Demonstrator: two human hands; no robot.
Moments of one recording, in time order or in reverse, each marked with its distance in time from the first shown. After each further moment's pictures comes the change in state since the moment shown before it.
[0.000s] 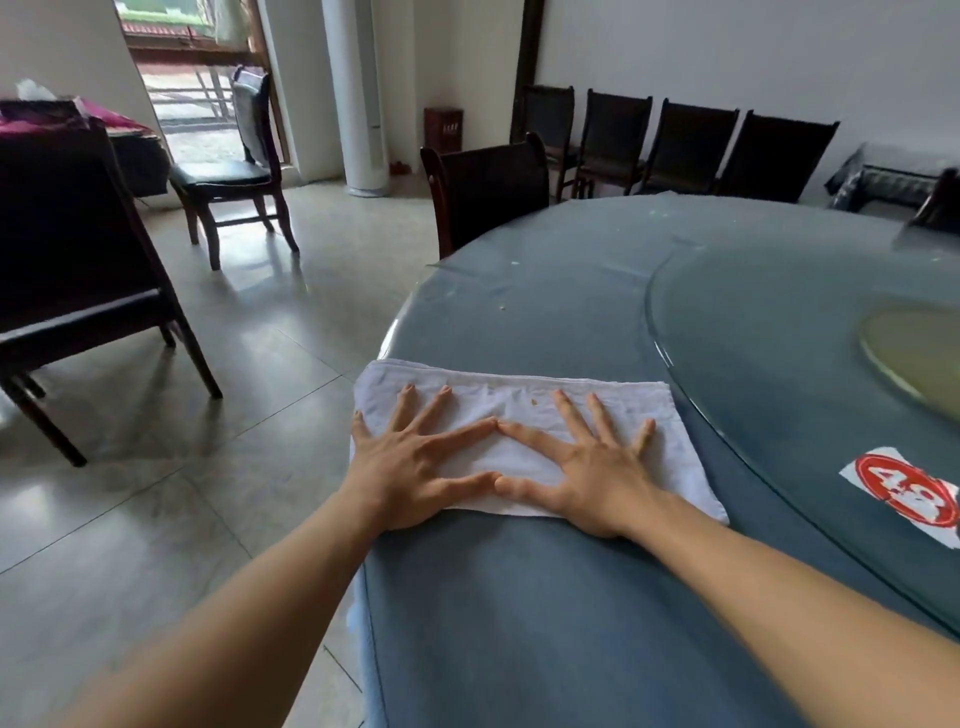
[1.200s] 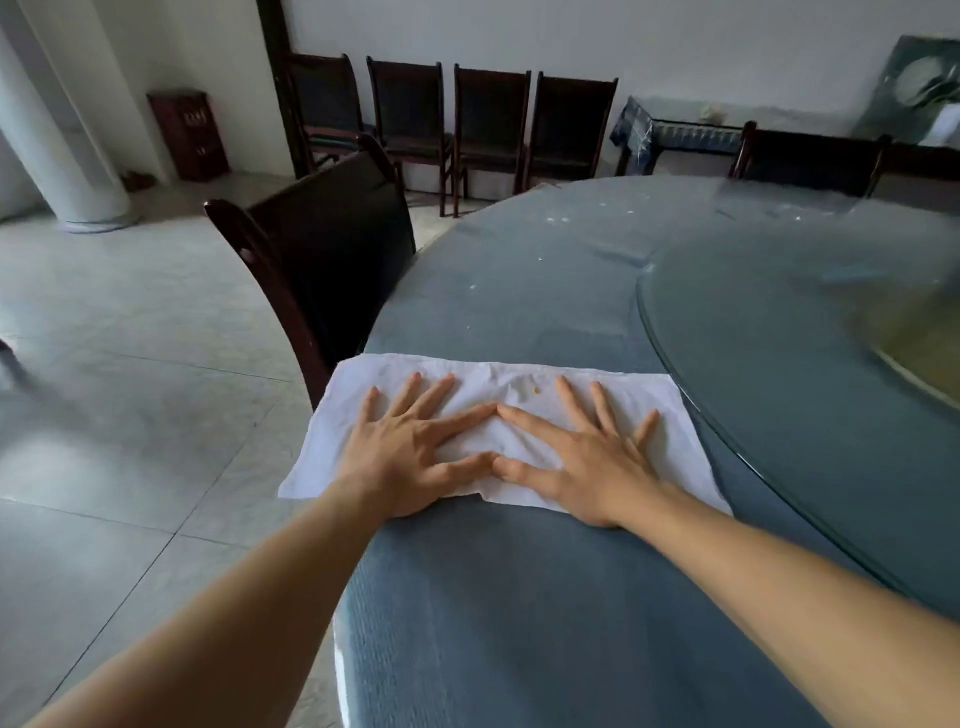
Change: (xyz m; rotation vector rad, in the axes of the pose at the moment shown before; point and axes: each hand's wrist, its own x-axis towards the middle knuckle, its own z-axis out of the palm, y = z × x) left_hand 0.415 -0.110 -0.031 -0.007 -0.054 0.522; right_hand 0.305 0.035 -0.063 0.168 0.083 0.511
